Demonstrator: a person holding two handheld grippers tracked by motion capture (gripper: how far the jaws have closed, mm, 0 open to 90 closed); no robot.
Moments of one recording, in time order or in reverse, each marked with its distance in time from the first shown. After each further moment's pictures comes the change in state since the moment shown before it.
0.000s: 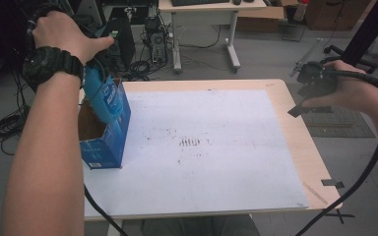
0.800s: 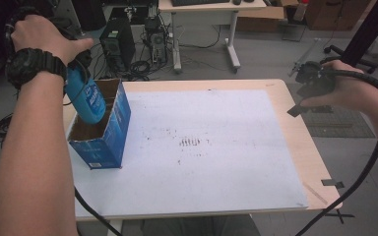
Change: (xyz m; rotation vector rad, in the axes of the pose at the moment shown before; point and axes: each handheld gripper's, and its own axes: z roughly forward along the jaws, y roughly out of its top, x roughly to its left) left arm 0.038 0.000 0.013 0.015 0.032 -0.077; right arm -0.002 0.003 0.003 0.014 0.000 0.010
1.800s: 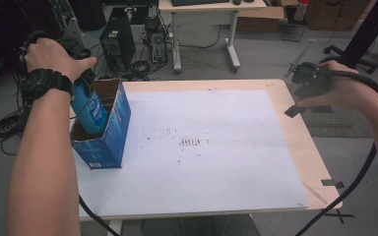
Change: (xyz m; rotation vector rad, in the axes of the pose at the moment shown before) left arm 0.006 0.001 0.052 0.045 -0.010 -0.002; right arm 0.002 0.006 0.005 0.015 0.006 -0.007
